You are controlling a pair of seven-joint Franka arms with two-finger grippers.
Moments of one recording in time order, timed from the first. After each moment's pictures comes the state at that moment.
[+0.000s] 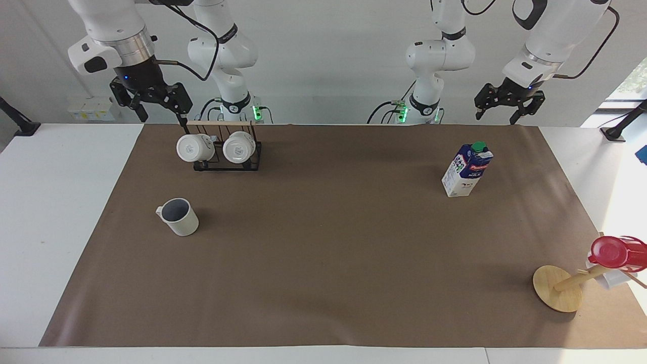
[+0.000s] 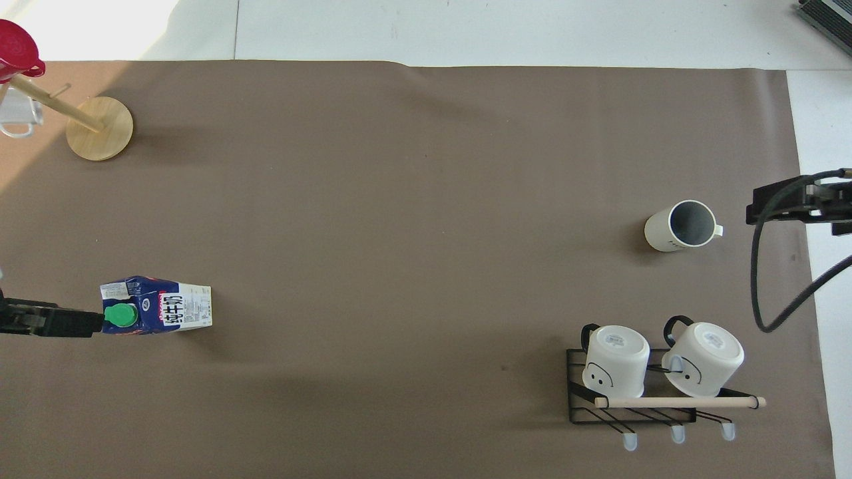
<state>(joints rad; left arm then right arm) -0.05 -0.33 0.04 -2.01 -0.03 1.63 0.20 -0.05 -0.01 0.06 -1.47 -0.02 1.47 0.16</state>
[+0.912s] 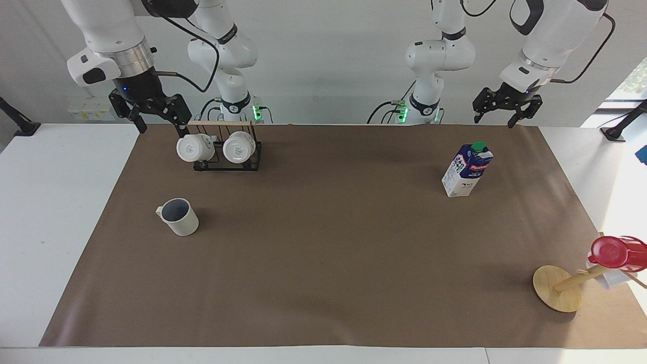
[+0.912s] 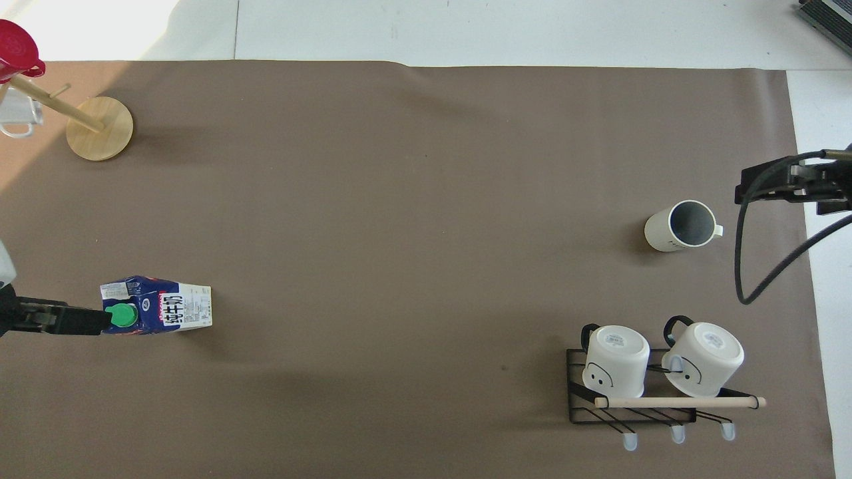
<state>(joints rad) -0.05 -0.33 0.03 -2.04 -0.03 1.67 0.20 -0.05 0.04 0.06 -1.47 -0.02 1.57 0.16</state>
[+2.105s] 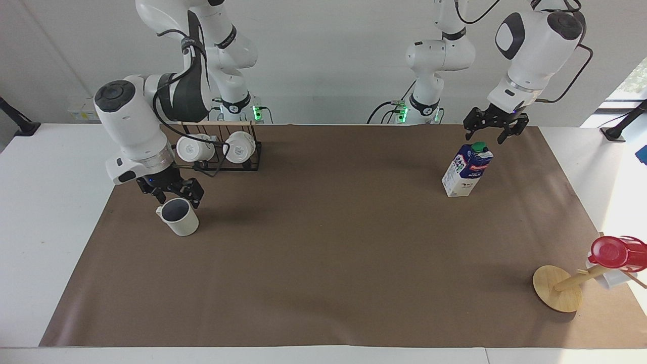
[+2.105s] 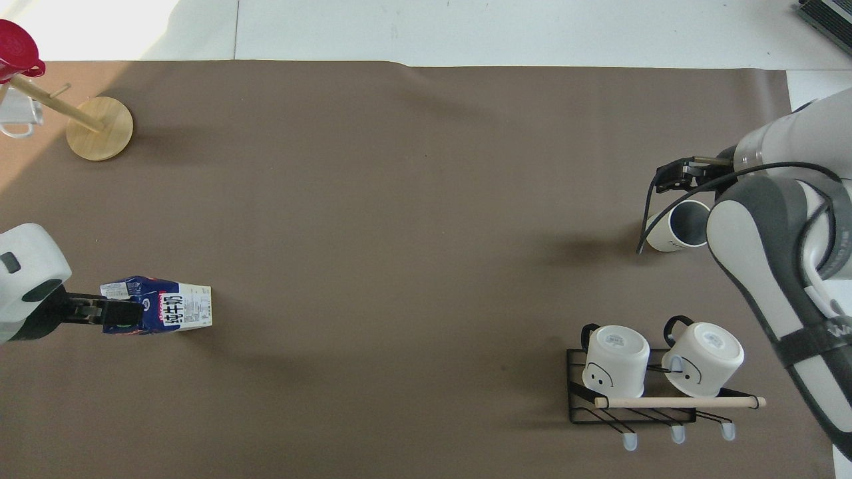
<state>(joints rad) -0.06 -0.33 0.03 -2.20 -0.03 1.87 0.15 -0.08 0.18 0.06 -1.81 -0.02 2.07 0.16</state>
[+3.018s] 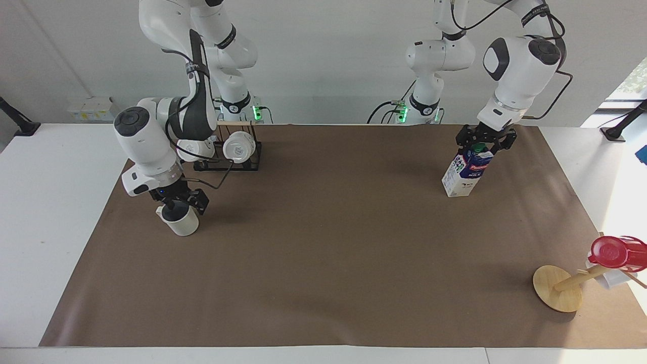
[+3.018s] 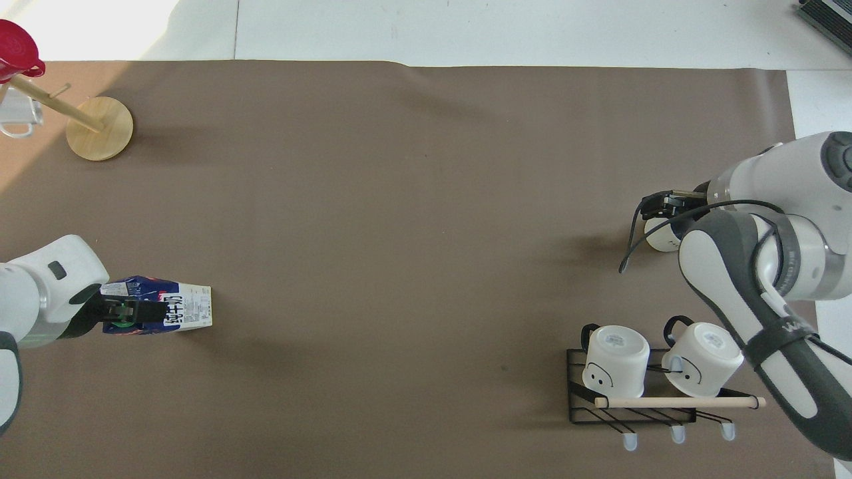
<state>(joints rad) -0.06 -0.31 0.03 -2.33 -0.03 2.03 0.13 -0.11 0.21 0.06 -1.96 -0.02 2.20 0.16</state>
